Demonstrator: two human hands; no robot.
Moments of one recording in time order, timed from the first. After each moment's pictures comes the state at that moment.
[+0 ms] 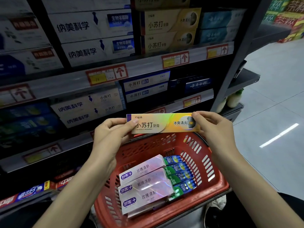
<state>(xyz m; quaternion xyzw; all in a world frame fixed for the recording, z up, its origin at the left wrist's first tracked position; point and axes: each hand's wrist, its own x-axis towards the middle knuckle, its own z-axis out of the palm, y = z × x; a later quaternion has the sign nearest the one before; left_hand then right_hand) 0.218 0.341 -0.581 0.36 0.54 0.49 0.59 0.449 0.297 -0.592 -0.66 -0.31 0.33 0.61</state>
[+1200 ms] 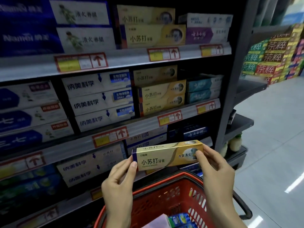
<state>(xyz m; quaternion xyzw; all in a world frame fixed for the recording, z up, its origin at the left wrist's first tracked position) 0.256 0.354 -0.575 0.43 0.48 0.65 0.41 0.449 0.316 -0.566 -0.58 -0.29 0.24 0.72</state>
